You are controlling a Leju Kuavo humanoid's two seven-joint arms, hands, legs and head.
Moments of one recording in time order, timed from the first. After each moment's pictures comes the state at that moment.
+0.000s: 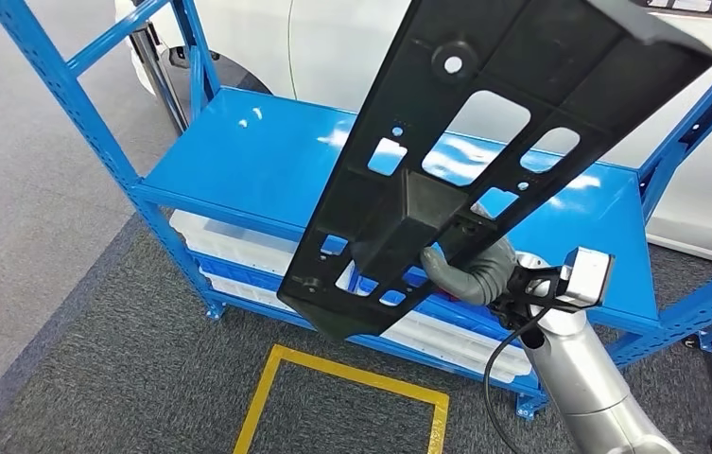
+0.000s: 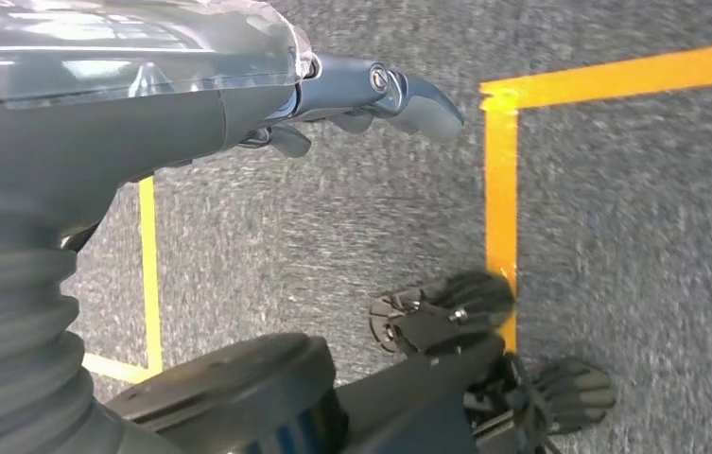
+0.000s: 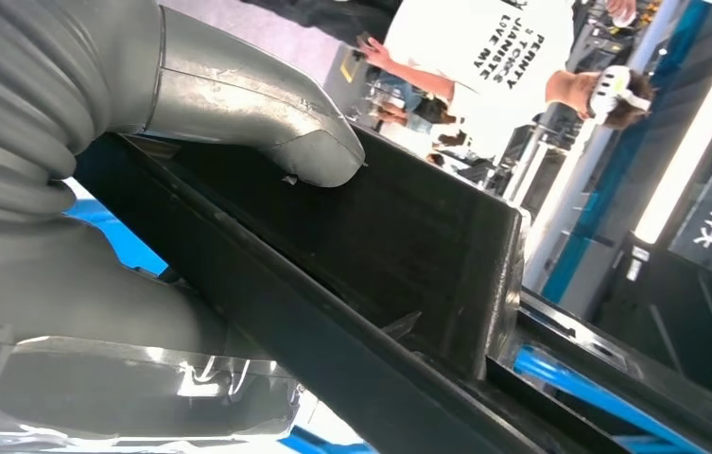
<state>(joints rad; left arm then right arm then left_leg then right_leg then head) -0.14 -0.18 0.95 -0.20 -1.29 0.07 -0.09 -0.44 -0.26 0.32 -1.67 -0.15 0.58 -0.52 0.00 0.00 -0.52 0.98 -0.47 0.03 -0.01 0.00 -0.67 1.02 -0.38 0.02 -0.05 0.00</state>
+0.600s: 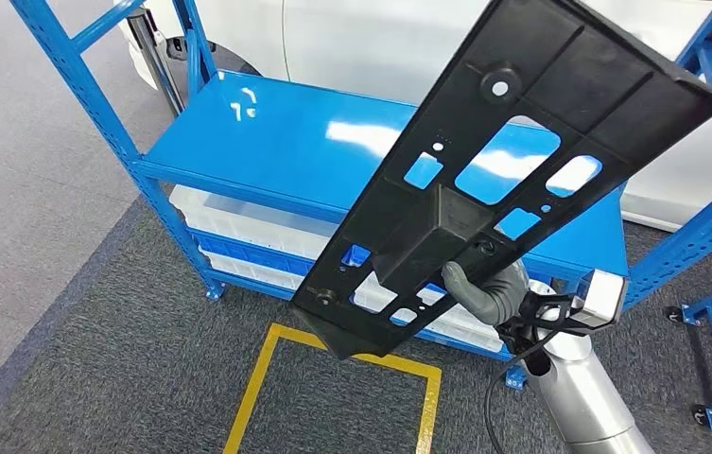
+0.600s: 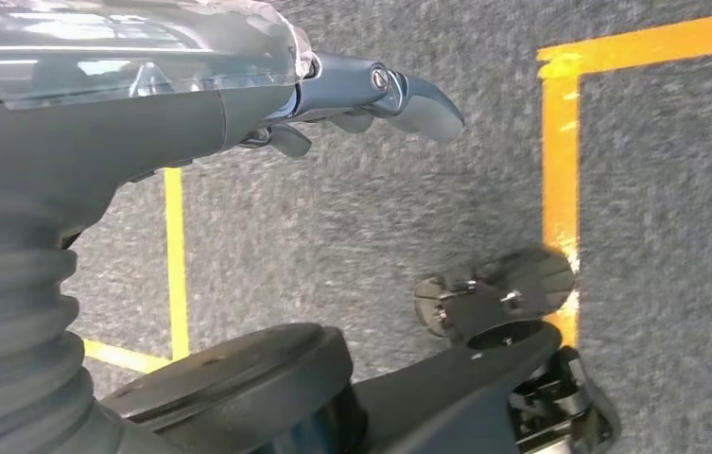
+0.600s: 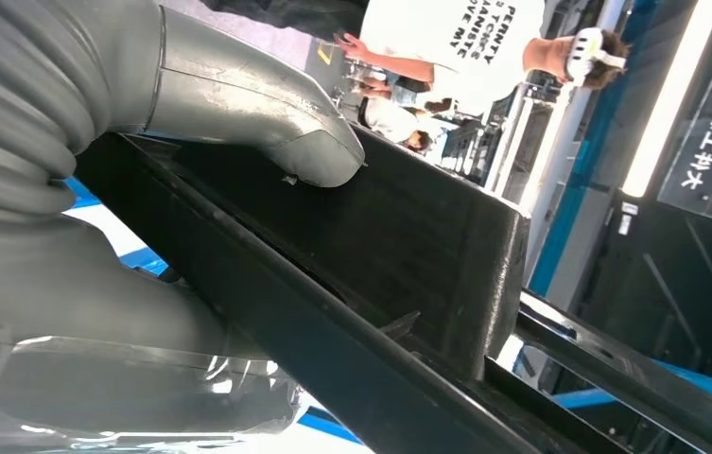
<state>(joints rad) -0.13 -0.18 0.96 -0.20 -1.29 0.07 -0.10 -0.32 -0.25 0.25 -1.66 -0.17 0.58 -0.57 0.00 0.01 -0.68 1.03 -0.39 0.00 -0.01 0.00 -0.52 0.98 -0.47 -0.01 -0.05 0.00</state>
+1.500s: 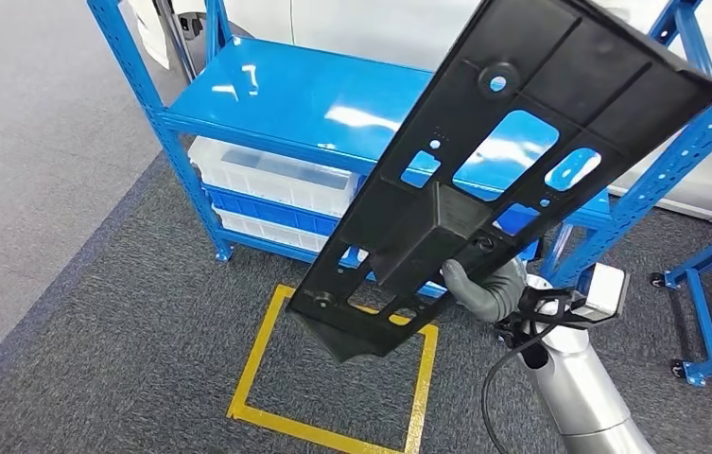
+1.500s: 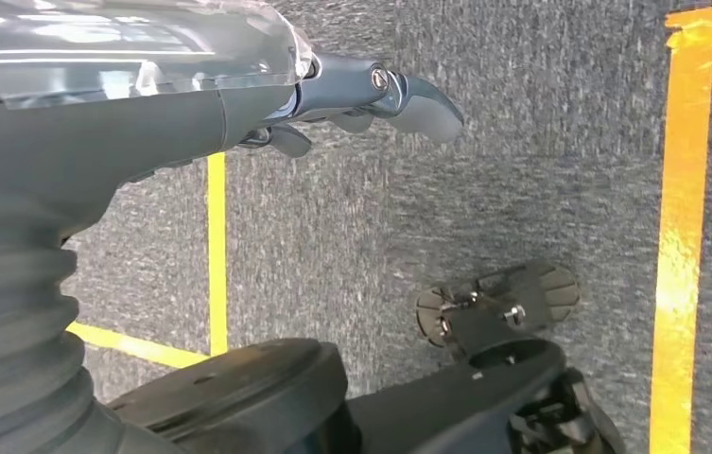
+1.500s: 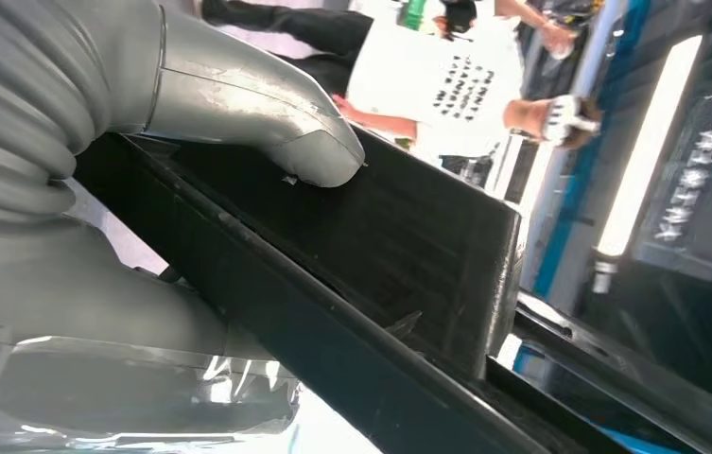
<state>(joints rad) -0.14 -0.19 0.96 -0.20 -1.28 0.08 -0.10 -0.34 -0.25 0.24 -1.64 -0.18 0.63 -0.57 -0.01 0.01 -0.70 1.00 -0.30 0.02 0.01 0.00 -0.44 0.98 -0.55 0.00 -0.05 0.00</state>
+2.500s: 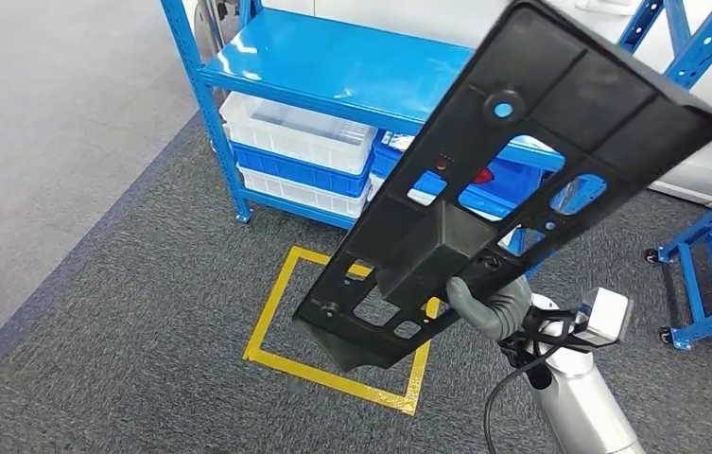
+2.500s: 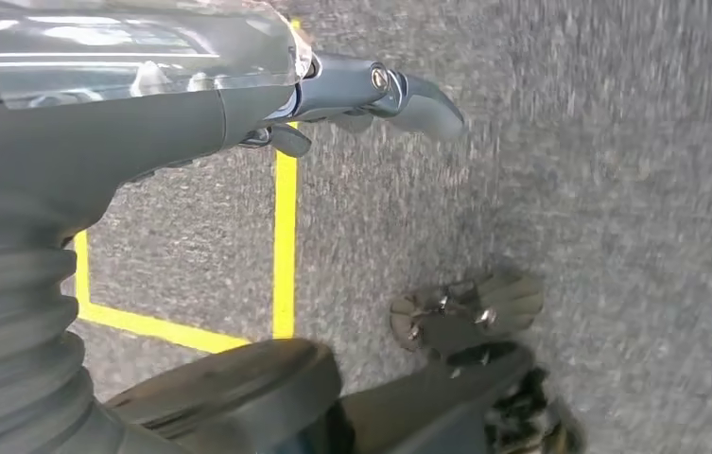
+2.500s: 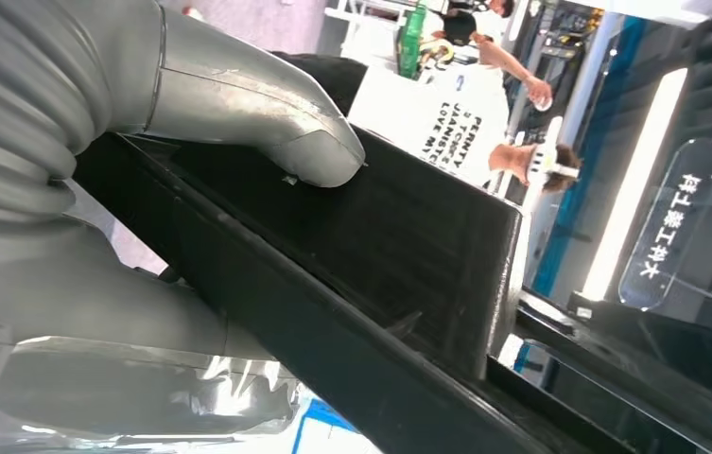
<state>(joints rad) -0.14 -0.19 0.96 -0.20 -1.30 0.08 -0.12 -0.26 -0.25 0.22 -1.69 -0.14 0.59 -0.59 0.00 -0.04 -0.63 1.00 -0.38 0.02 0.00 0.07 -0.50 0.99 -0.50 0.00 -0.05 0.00</state>
